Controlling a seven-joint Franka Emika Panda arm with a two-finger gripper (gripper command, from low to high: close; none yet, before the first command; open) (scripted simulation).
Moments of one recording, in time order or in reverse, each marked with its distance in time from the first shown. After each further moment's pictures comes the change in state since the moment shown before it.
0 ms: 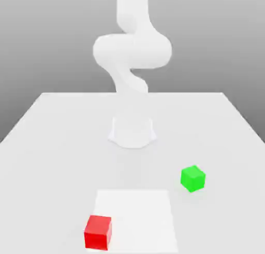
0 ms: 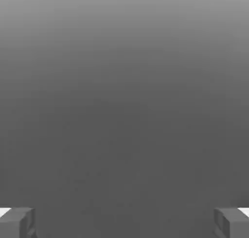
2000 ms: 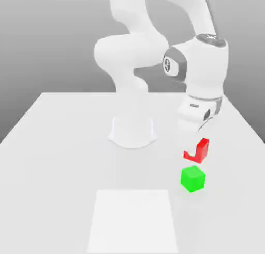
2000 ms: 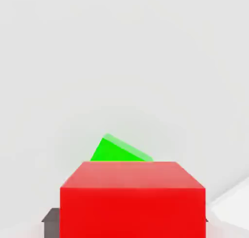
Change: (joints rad) arm 0.413 0.519 0.225 -0.655 0.101 0.448 -0.487
